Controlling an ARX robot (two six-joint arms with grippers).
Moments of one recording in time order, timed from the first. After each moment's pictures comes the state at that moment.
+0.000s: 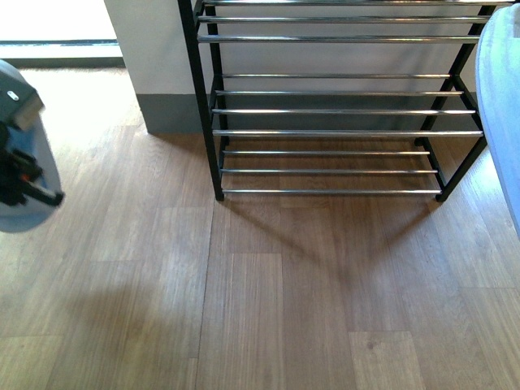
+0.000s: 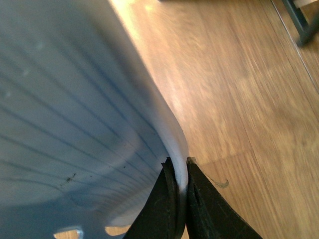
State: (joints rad) left arm 0.12 2.16 0.84 0.58 0.07 0.49; right arm 0.15 0.91 0.16 0.33 -0.07 0.12
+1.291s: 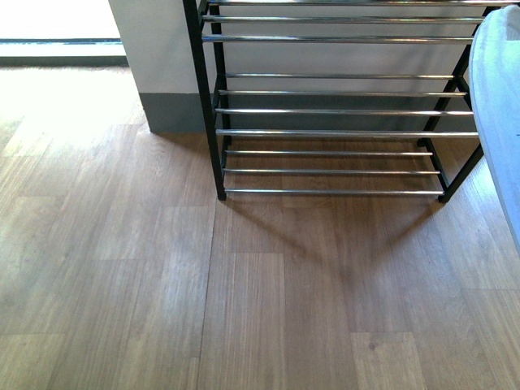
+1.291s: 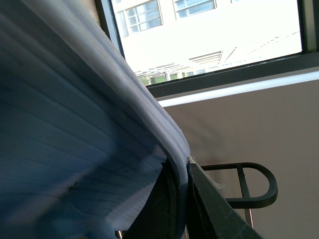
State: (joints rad) left arm 0.12 0.92 0.01 0.84 -0.16 -1.31; right arm 0.15 0.91 0.16 0.33 -0.07 0.12
